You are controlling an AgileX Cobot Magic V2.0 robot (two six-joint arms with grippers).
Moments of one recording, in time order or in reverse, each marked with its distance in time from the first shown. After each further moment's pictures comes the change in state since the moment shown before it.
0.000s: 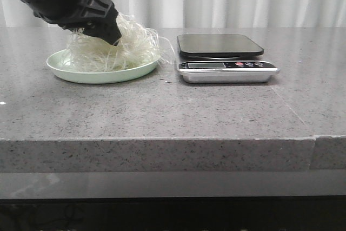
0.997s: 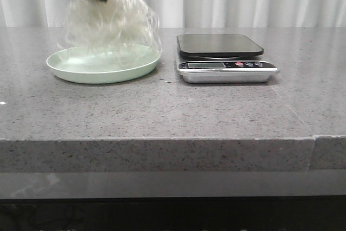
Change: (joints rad) left arm -0.009 -0.097 -0.082 0.002 0.009 0.000; right arm 0.000 0.000 0.000 0.000 -0.002 0.000
